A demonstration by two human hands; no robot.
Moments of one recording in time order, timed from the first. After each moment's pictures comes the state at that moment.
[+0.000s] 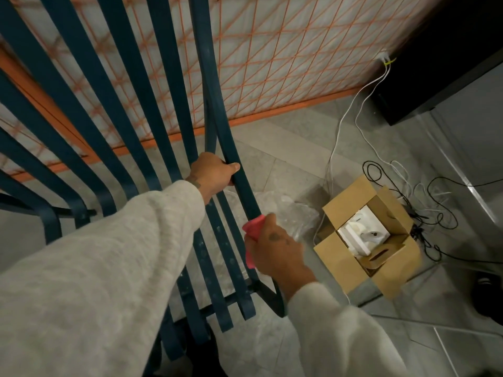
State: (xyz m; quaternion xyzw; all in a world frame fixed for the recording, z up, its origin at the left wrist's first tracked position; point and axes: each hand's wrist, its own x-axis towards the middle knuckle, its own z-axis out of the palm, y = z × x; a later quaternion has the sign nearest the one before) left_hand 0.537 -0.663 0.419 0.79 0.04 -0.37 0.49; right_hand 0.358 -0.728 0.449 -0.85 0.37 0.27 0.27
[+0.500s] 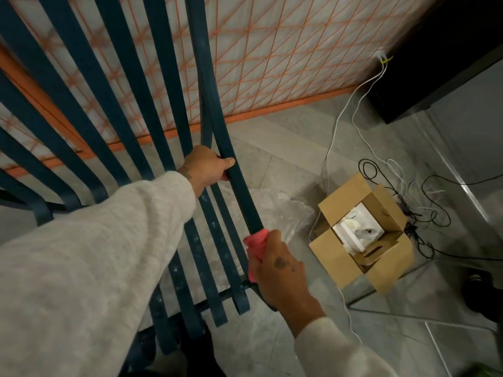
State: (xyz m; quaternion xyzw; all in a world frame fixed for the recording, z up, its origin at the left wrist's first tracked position) left_hand 0.536 -0.662 0.429 0.77 0.03 -0.39 0.50; right_hand 0.305 -0.726 0.442 -0.86 0.35 0.22 0.30
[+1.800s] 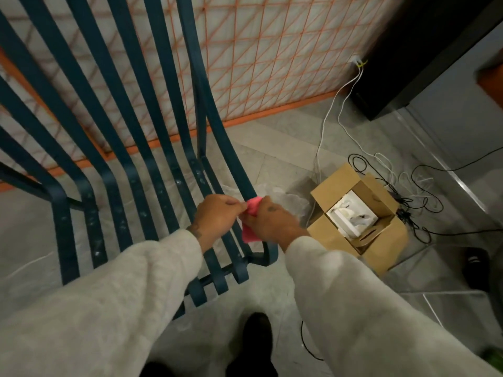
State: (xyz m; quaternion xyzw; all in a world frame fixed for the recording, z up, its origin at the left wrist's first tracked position) left_hand 0.350 -0.618 0.451 0.81 -0.04 -0.36 0.46; right_hand 0.292 -0.730 0.456 -0.86 0.34 0.27 0.26
